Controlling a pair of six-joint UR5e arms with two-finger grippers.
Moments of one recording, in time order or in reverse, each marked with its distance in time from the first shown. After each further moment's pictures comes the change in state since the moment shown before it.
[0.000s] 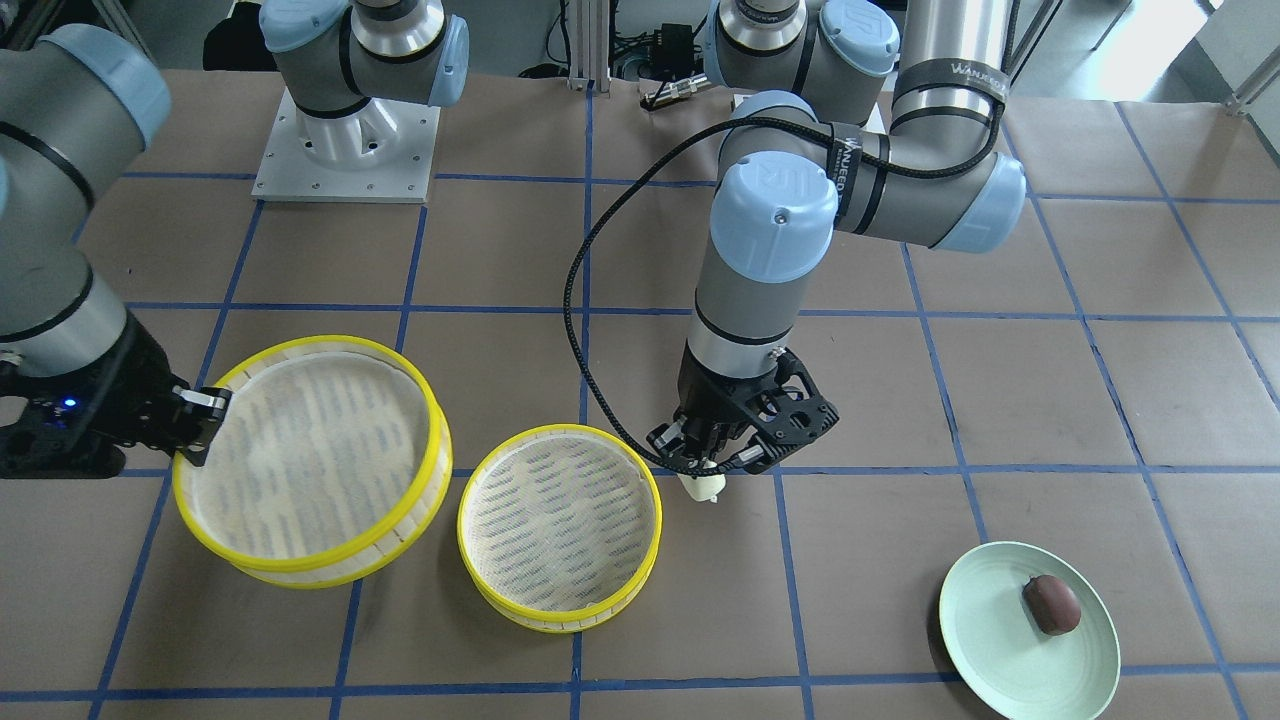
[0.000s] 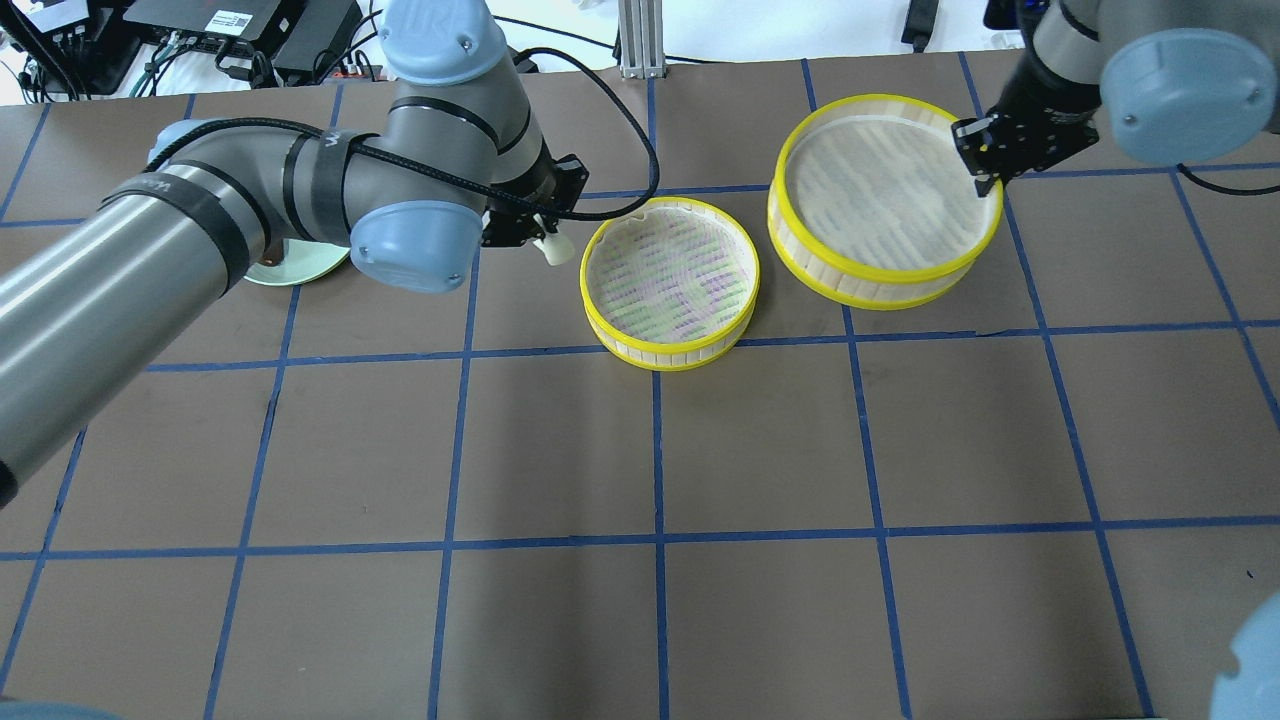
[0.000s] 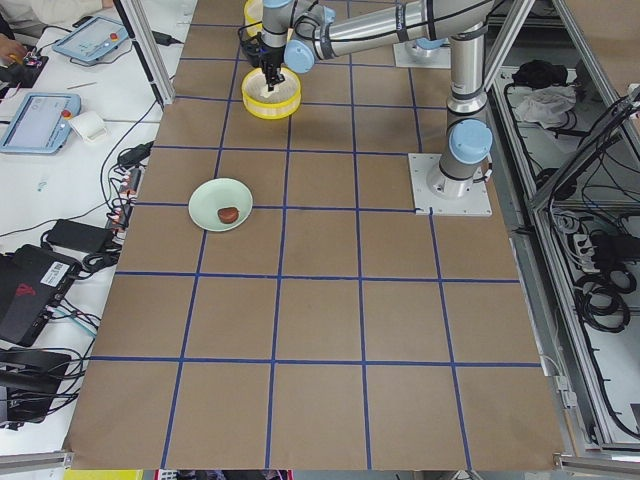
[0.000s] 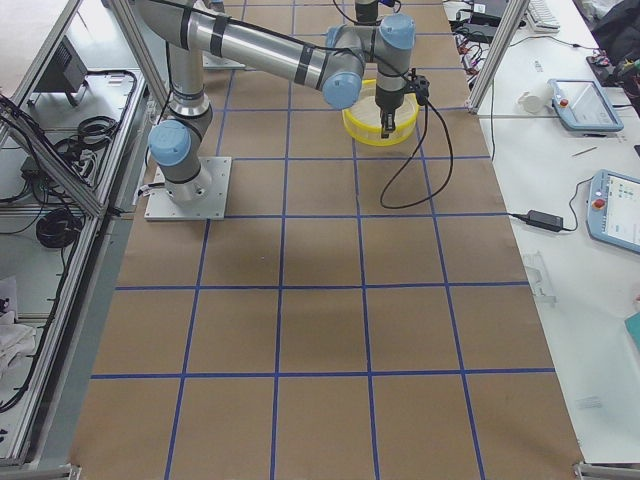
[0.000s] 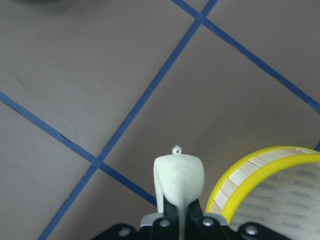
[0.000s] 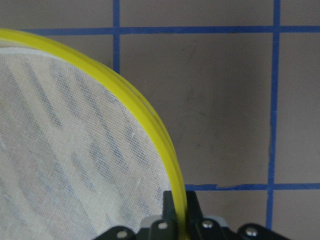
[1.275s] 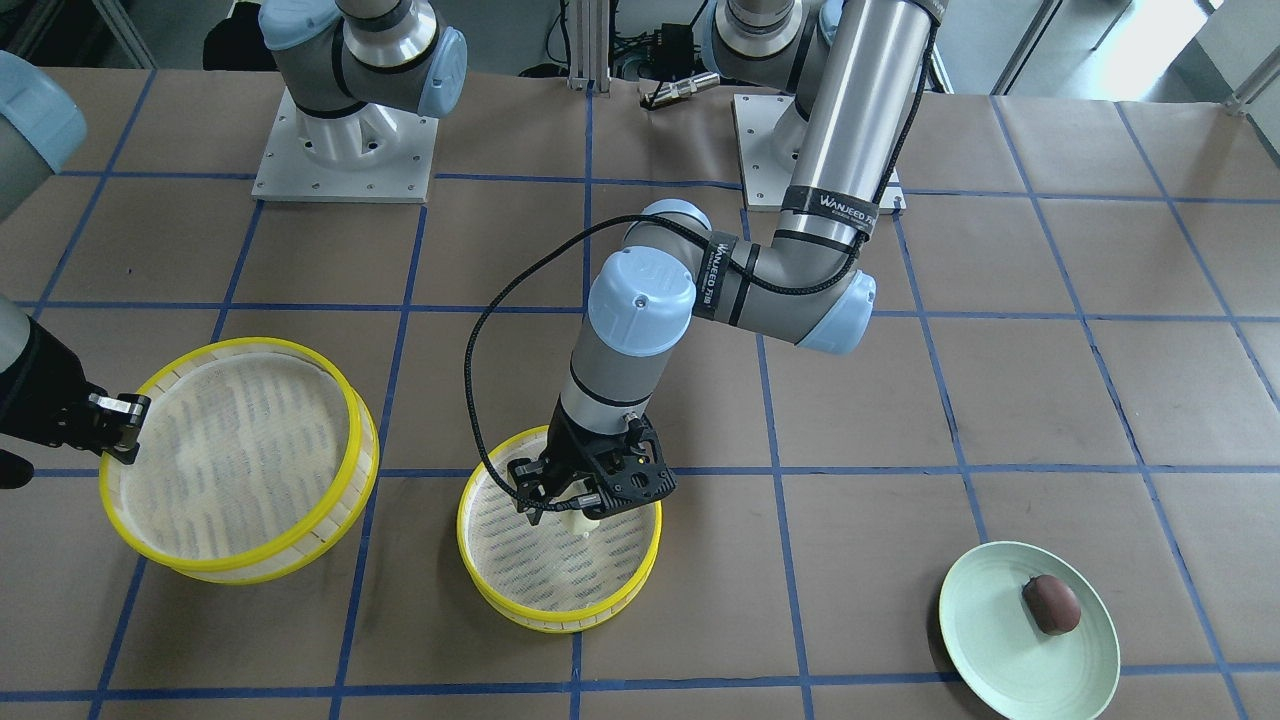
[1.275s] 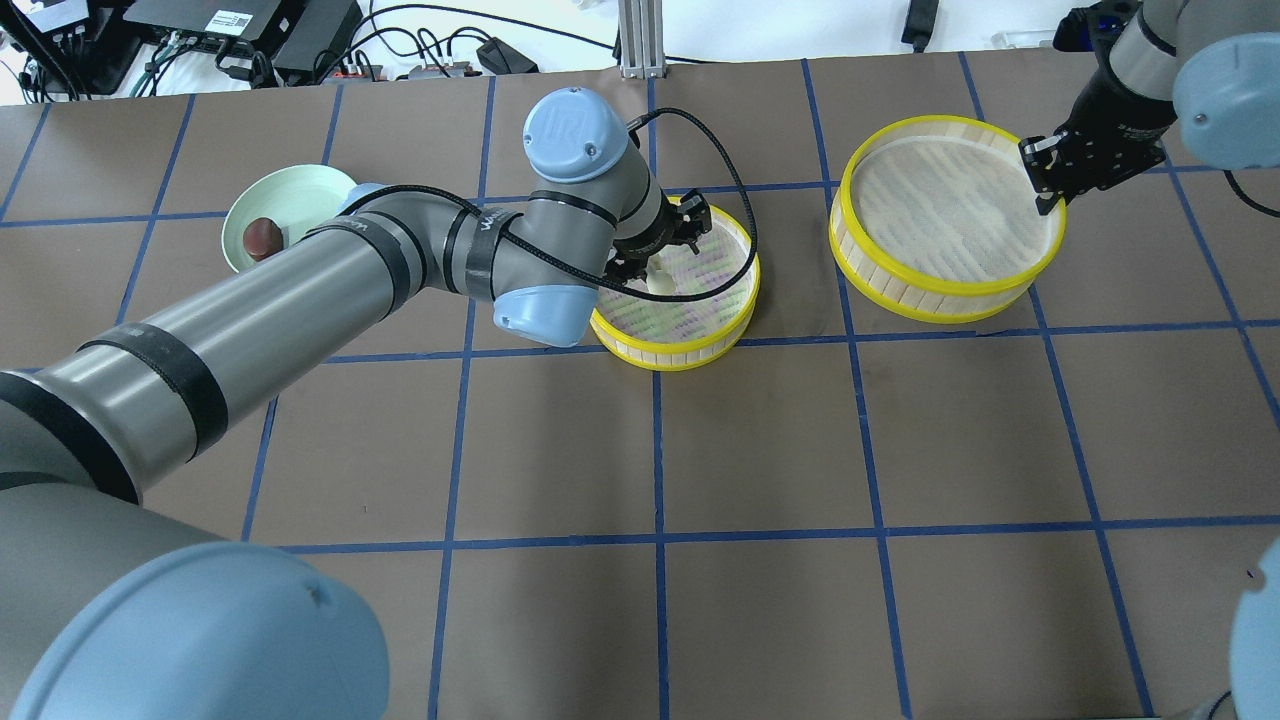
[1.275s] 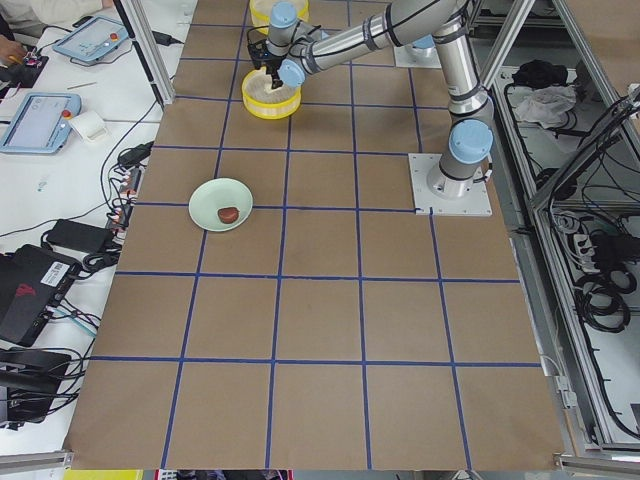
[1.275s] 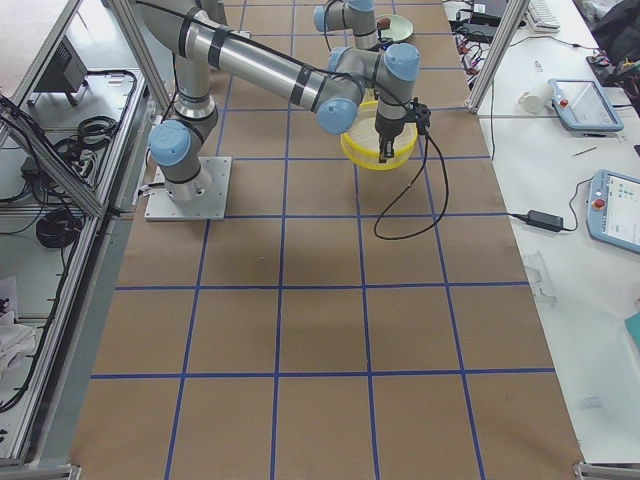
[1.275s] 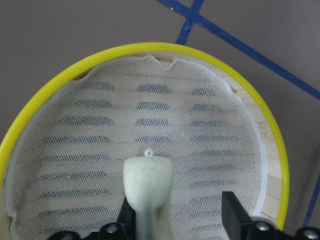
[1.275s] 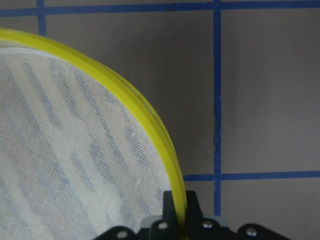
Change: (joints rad) left arm -0.123 -0.205 0.004 0.312 -0.142 -0.004; right arm -0.108 0.022 0.014 0.013 -0.010 -0.083
